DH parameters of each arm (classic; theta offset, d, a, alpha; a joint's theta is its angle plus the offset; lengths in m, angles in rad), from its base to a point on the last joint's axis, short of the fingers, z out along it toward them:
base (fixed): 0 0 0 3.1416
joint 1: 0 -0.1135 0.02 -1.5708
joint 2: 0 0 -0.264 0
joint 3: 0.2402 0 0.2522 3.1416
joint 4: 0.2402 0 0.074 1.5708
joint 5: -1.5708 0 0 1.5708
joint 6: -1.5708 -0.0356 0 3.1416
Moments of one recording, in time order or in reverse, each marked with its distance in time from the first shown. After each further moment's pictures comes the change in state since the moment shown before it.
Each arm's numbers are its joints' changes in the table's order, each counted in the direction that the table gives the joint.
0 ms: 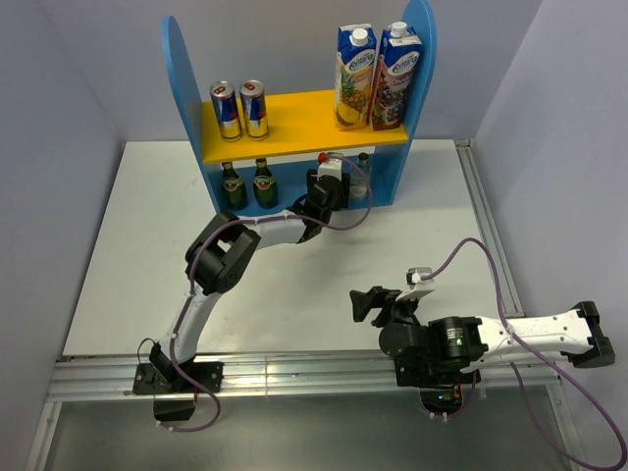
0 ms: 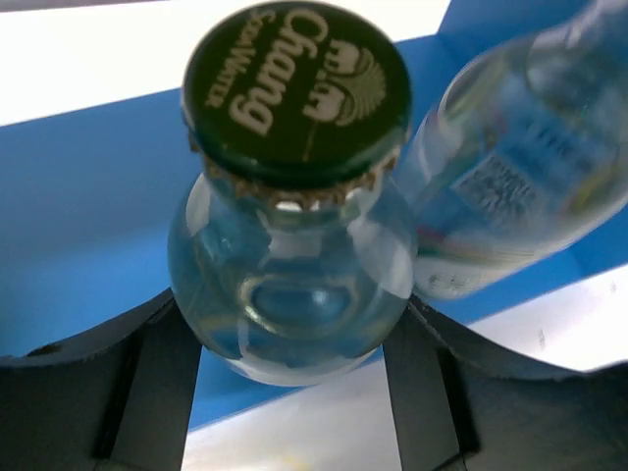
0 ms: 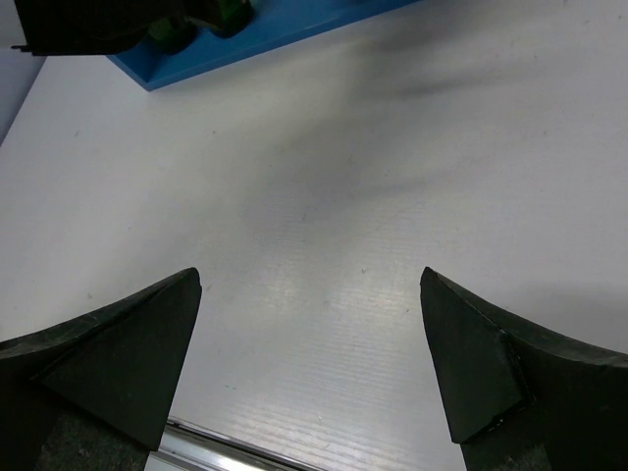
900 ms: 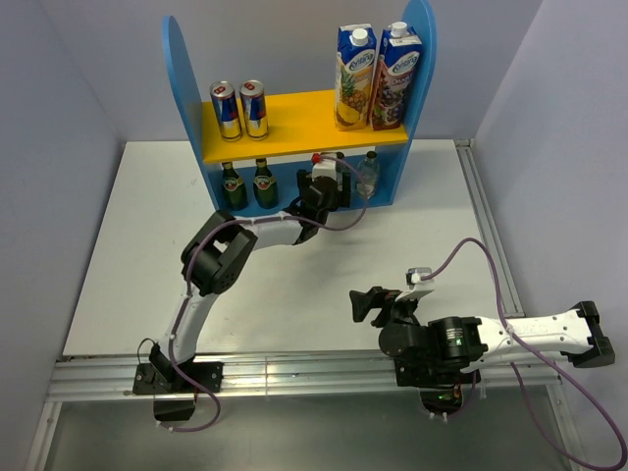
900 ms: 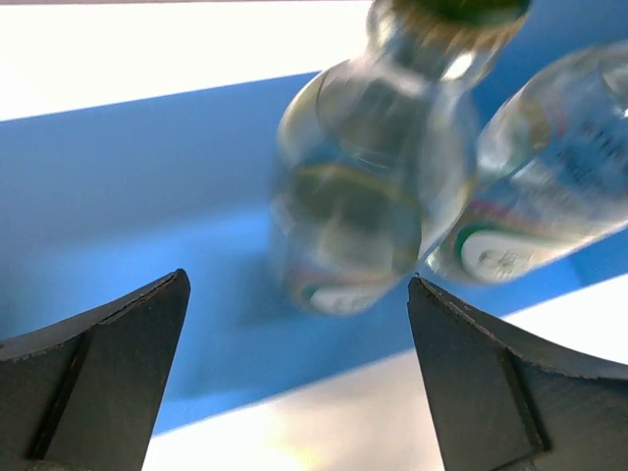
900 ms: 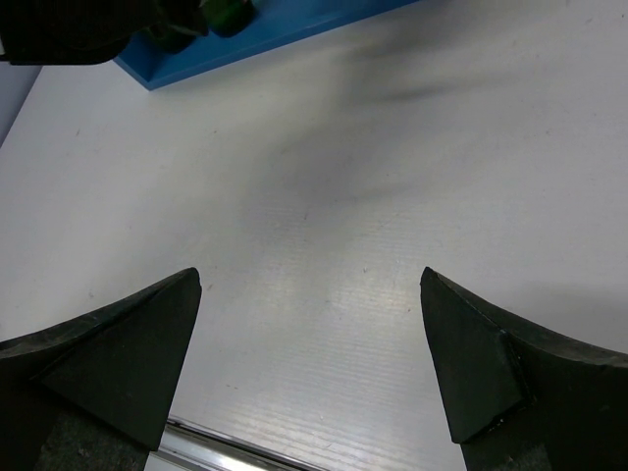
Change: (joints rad) left arm -0.014 0.008 -0.019 -0.039 0.007 0.032; right arm -0.002 -0.003 0.000 -0.007 0.000 0.000
